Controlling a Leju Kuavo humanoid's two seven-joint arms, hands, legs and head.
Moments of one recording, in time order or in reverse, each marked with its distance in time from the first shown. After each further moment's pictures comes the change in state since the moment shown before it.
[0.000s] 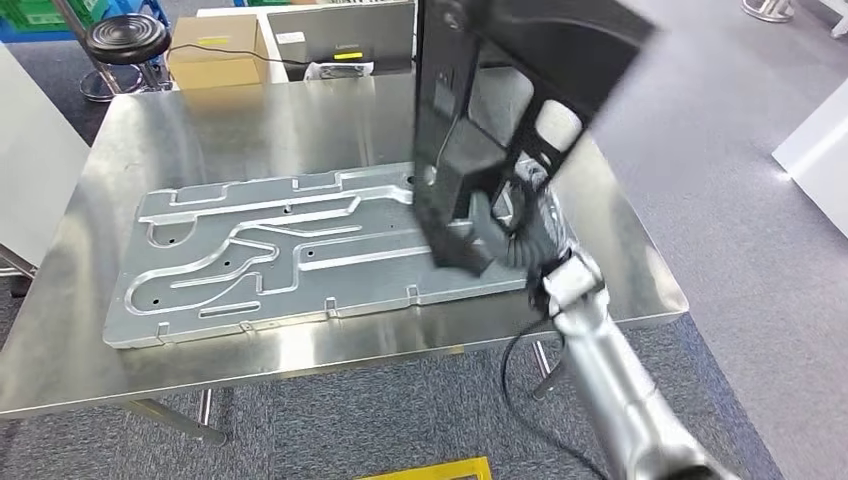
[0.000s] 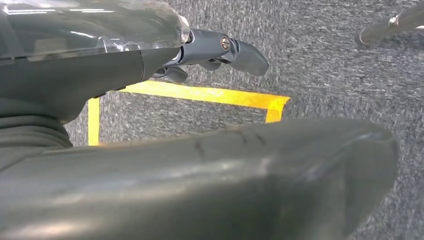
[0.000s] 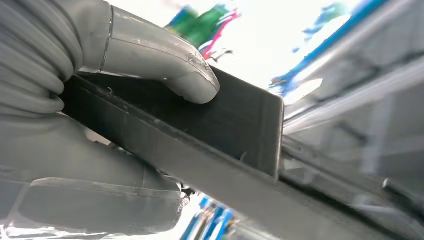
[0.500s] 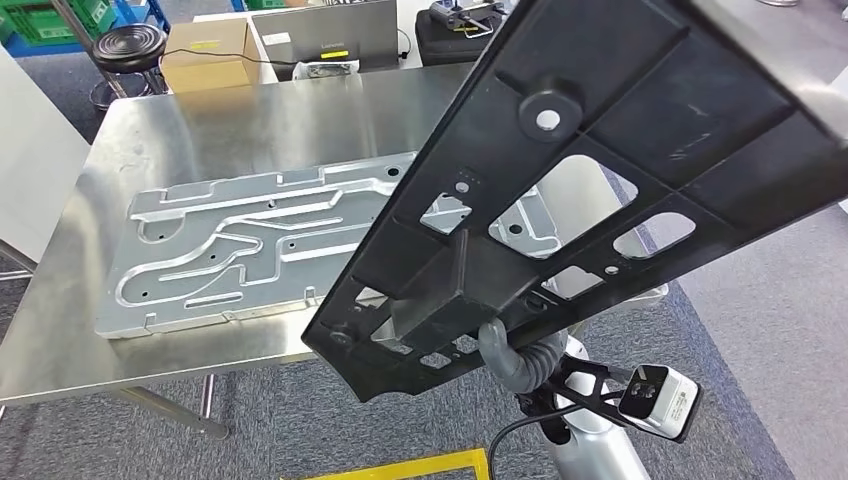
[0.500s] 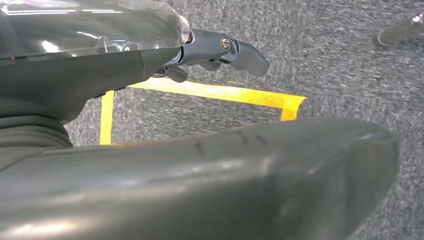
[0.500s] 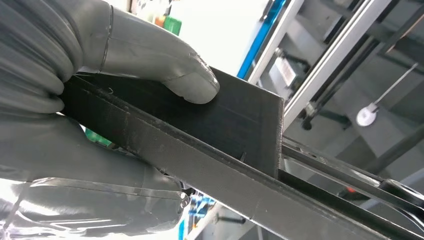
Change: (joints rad) left arm 0.012 0.001 -0.002 0.000 0.024 0.008 0.008; right arm 0.356 0.081 0.060 -0.411 -0.284 0.397 -0.002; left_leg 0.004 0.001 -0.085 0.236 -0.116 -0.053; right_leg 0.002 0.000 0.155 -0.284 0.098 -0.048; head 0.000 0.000
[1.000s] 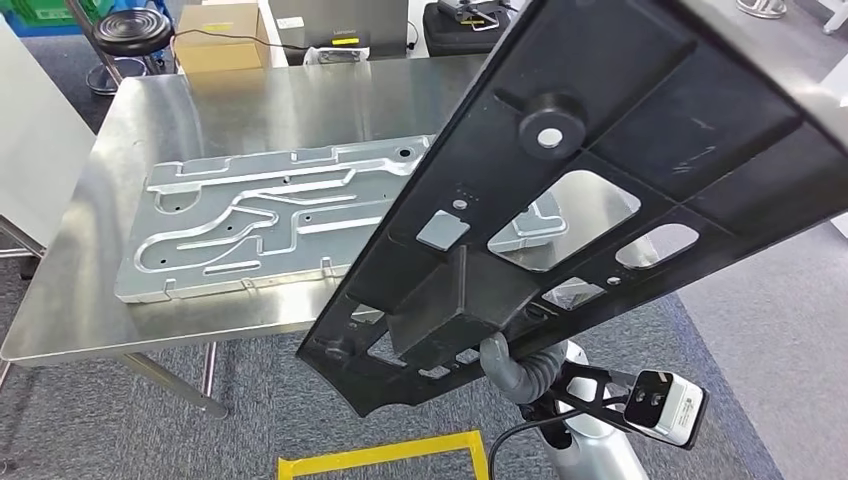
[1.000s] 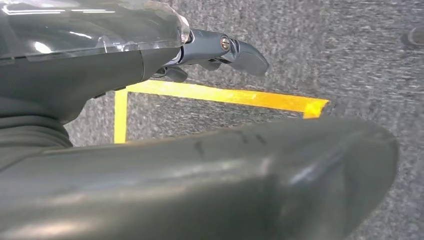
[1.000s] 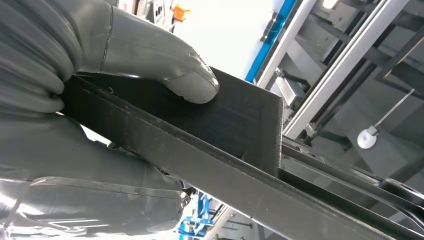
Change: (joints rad) left arm 0.005 0.004 -0.017 0.000 -0.010 -0.009 -0.001; right arm 0.017 0.002 -0.004 -0.014 -0.013 0.047 0.000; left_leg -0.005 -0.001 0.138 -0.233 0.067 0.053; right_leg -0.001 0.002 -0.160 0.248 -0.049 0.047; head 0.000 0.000
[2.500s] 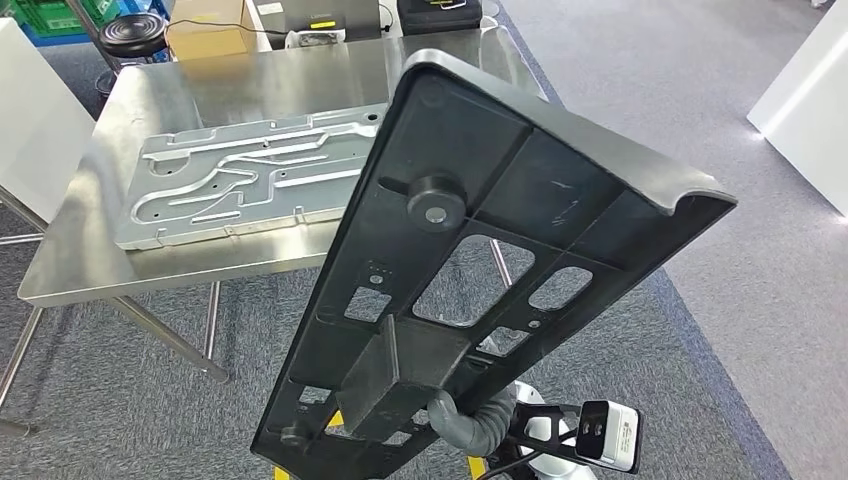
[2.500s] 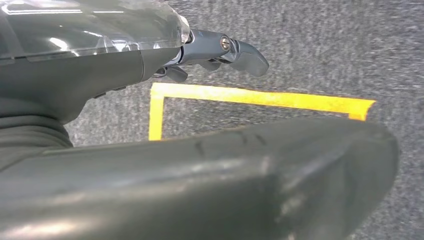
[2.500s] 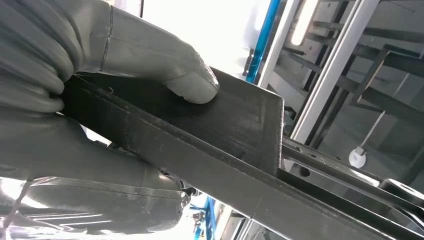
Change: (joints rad) left arm -0.009 0.019 -0.008 0.000 -0.004 -0.001 0.018; right arm 0.087 0.036 0.142 0.052 -0.002 0.064 0.000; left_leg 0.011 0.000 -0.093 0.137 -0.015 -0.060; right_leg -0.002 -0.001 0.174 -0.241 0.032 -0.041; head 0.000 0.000
